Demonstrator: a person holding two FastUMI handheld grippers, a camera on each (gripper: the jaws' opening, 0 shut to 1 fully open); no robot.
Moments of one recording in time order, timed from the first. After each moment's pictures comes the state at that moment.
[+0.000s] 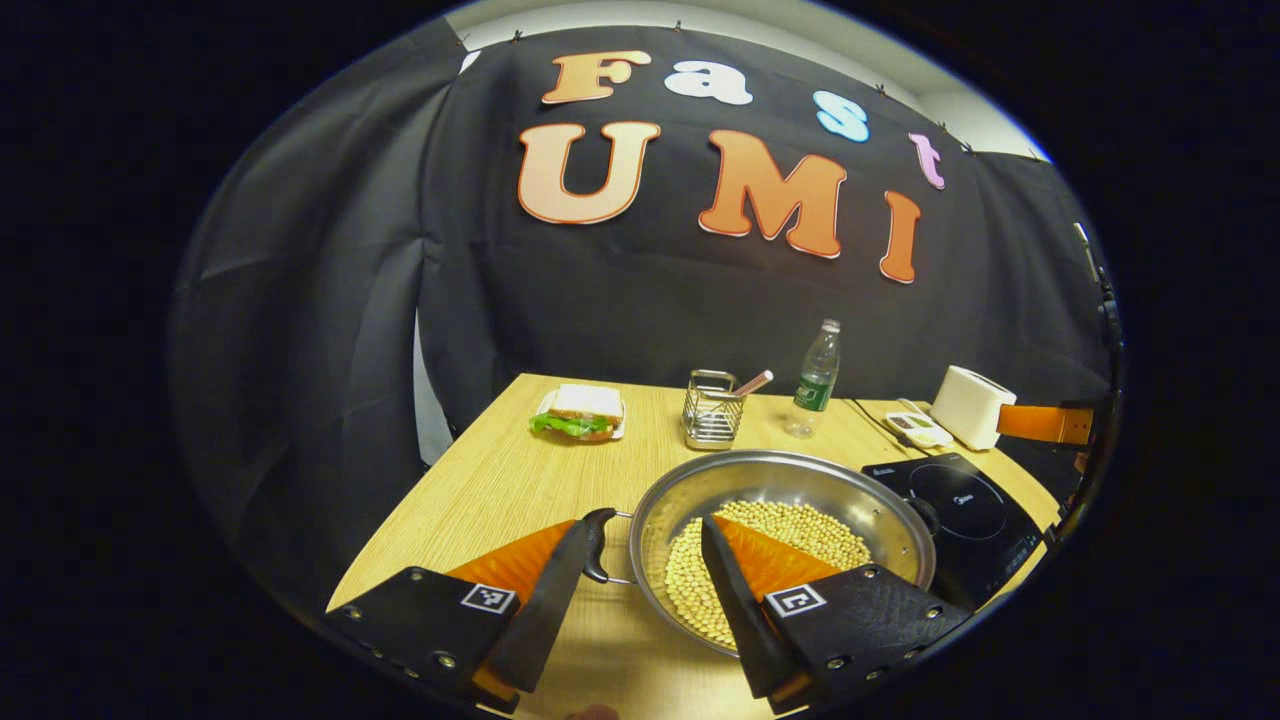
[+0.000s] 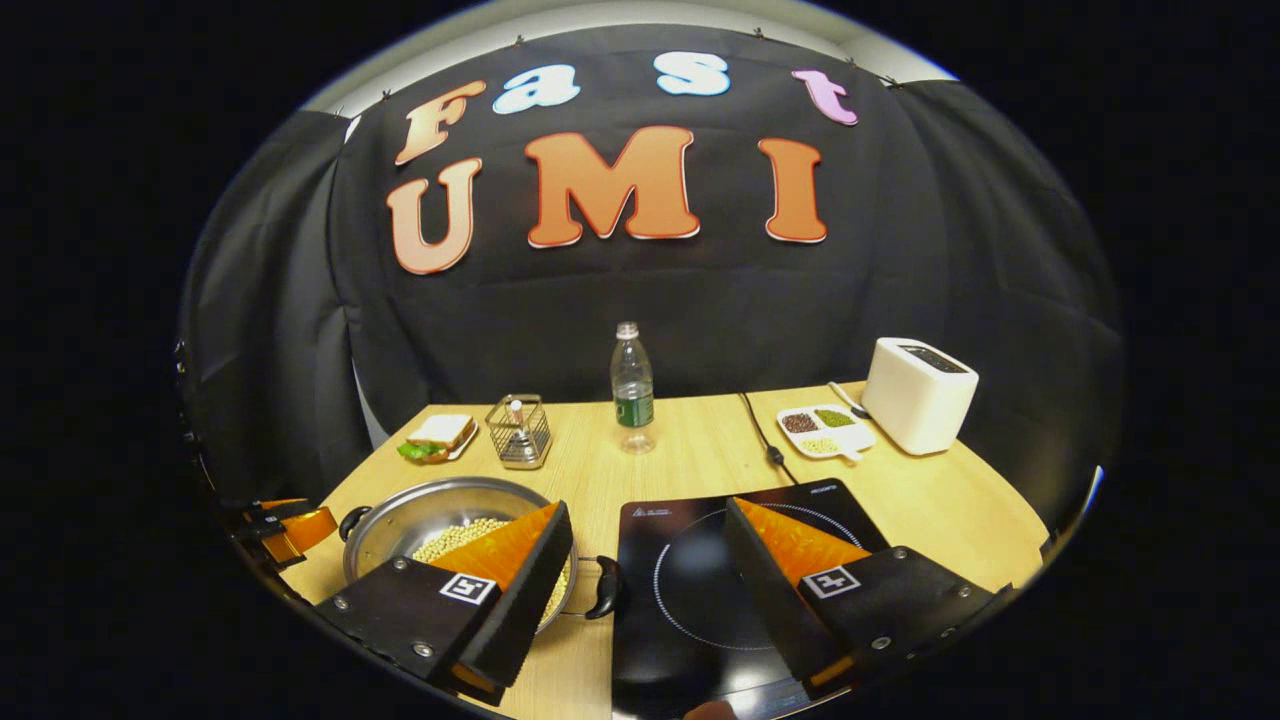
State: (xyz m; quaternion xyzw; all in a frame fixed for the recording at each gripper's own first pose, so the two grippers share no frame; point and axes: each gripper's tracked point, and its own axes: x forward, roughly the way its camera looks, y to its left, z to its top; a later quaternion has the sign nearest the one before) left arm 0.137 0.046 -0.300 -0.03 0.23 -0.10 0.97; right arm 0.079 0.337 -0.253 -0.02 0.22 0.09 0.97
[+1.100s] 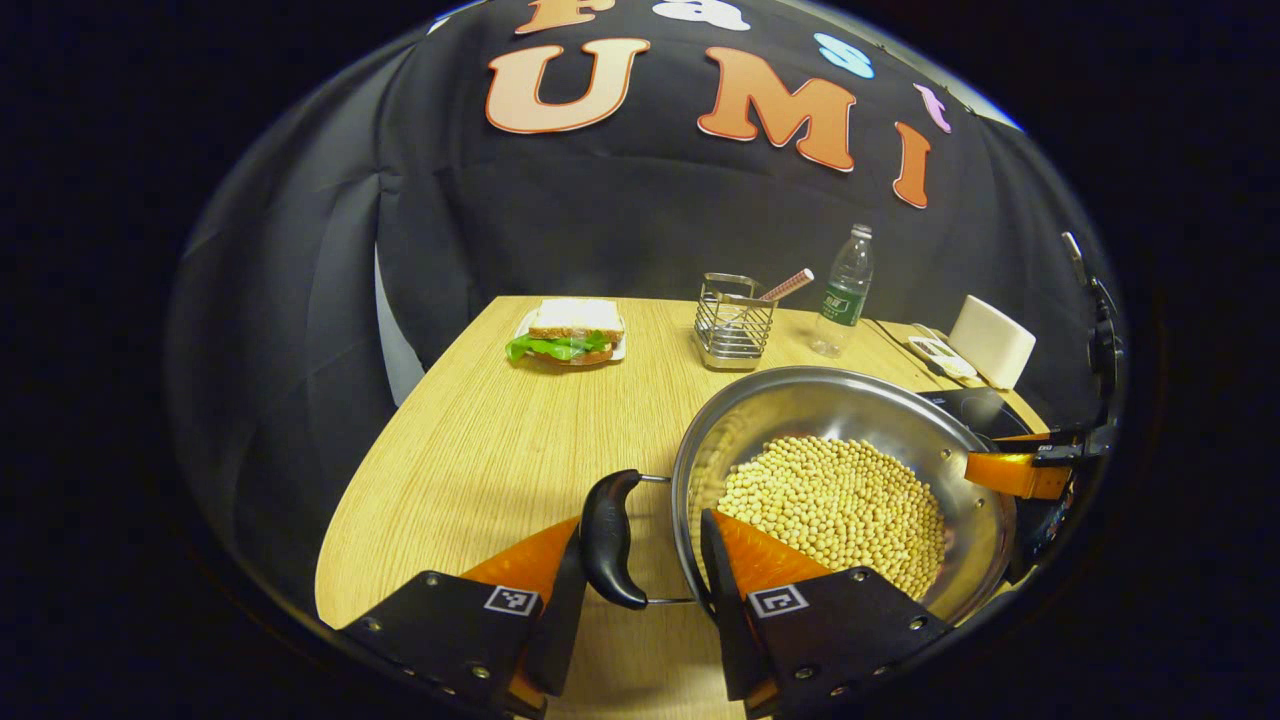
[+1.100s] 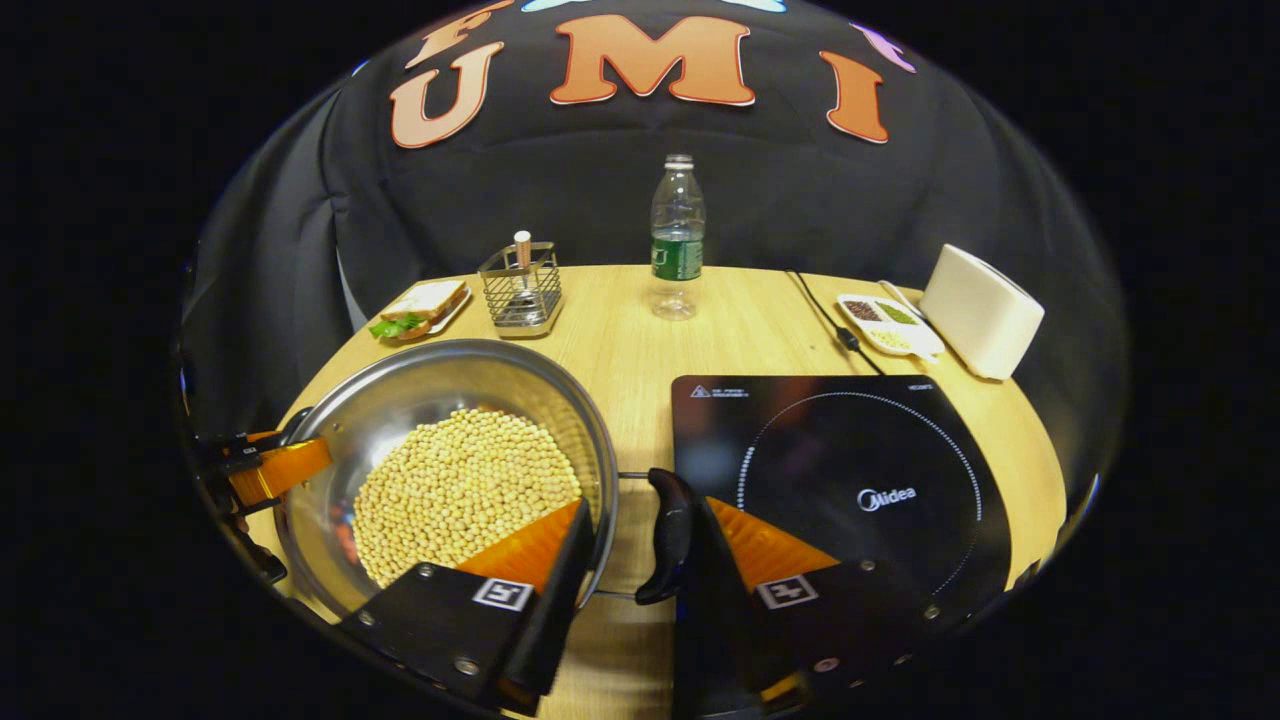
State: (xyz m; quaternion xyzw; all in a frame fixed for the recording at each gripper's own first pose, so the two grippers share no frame) left arm 0.166 0.050 -0.375 0.00 0.33 -0.12 0.94; right arm 0.081 0.369 -0.364 -0.06 0.37 0.10 0.92
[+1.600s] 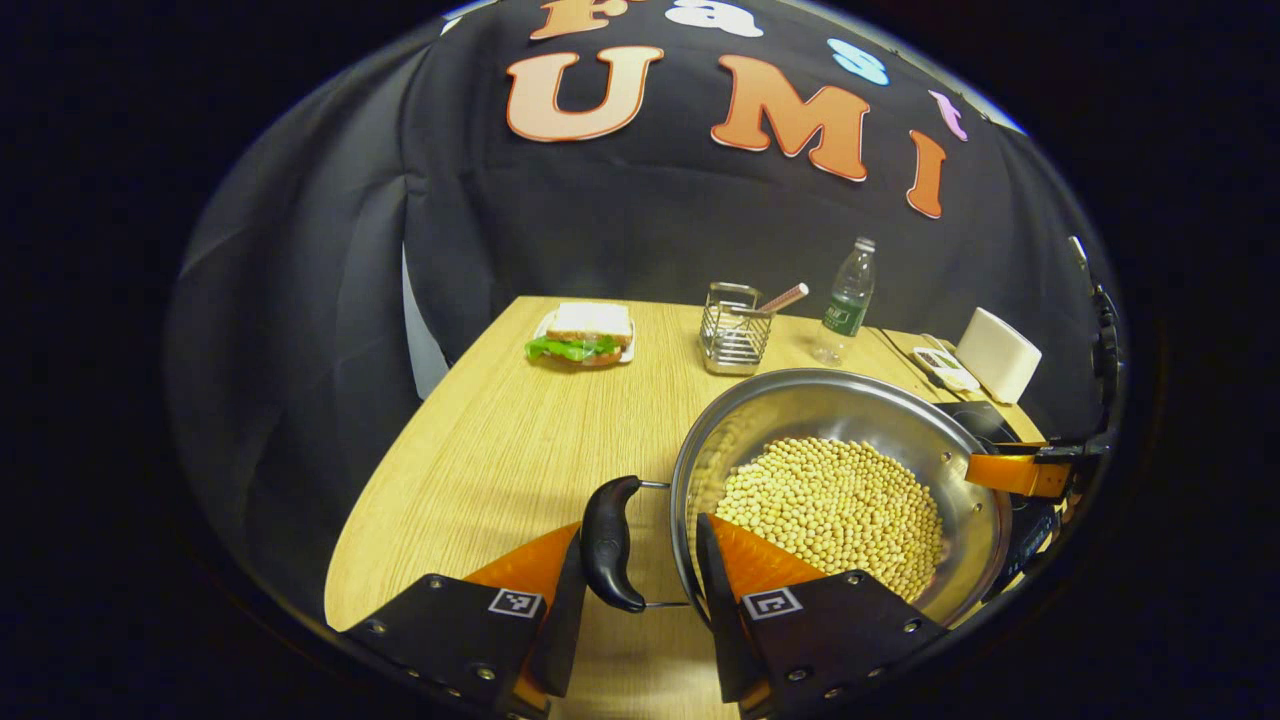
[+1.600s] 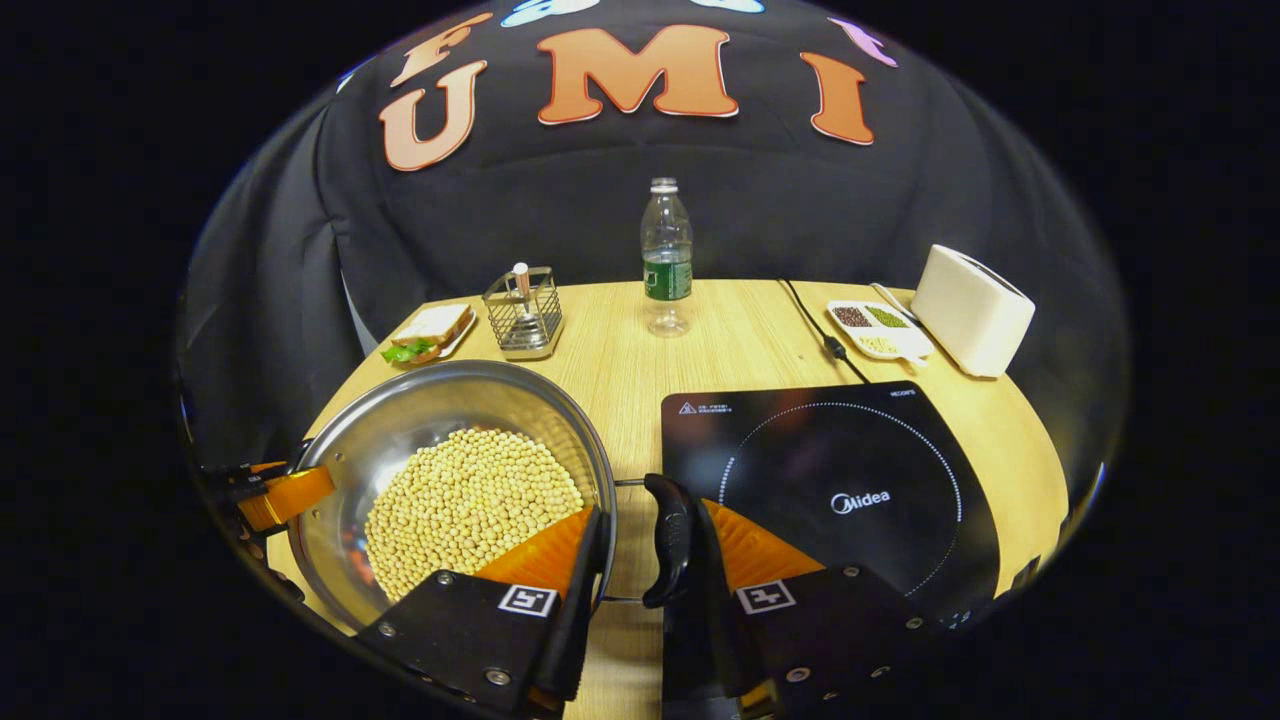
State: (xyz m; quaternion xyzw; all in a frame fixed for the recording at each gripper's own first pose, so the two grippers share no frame) left arm 0.142 0.042 -0.329 0.00 0.31 -0.09 0.95; right arm 0.074 0.355 -0.322 -0.03 0.35 0.11 0.93
